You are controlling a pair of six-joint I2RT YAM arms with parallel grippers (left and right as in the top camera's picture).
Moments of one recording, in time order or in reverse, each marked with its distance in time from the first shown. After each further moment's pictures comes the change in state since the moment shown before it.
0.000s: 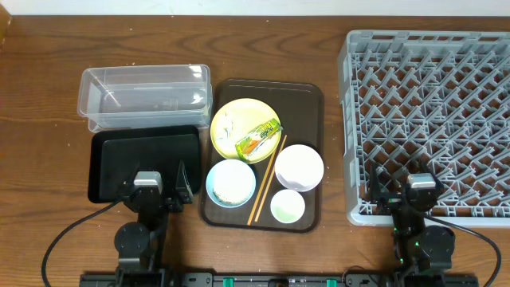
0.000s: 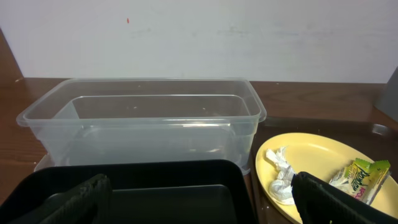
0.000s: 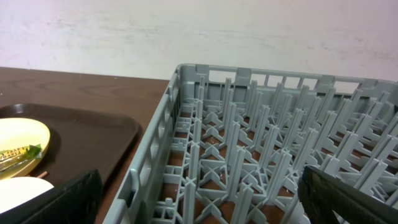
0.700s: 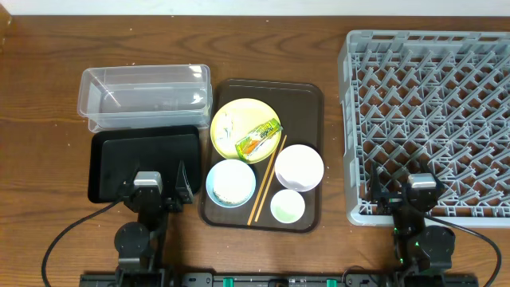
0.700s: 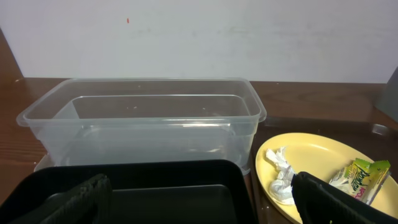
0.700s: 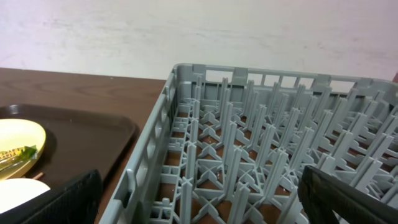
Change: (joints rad) left arm 0.000 0.000 0.000 0.000 0.000 0.000; right arm 0.000 0.000 0.000 0.000 0.016 0.000
